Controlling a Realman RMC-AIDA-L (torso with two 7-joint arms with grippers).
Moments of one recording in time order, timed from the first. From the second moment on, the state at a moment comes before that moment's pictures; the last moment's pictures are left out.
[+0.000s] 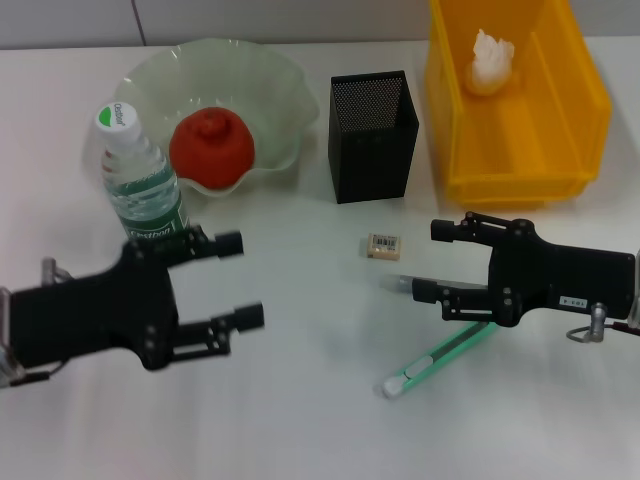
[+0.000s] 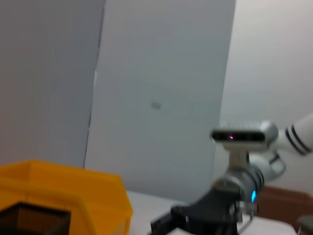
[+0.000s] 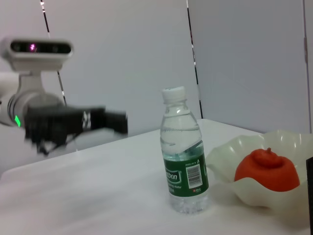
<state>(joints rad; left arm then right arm) -0.37 -2.05 0.76 0.50 1.82 1.82 -1.00 0.51 2.08 -0.53 -0.40 -2.08 -1.60 0.98</state>
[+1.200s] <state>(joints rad) -0.37 -2.07 0.81 0.36 1.93 1.71 -0.85 0.80 2.03 -0.82 -0.79 -2.29 -1.87 1.53</state>
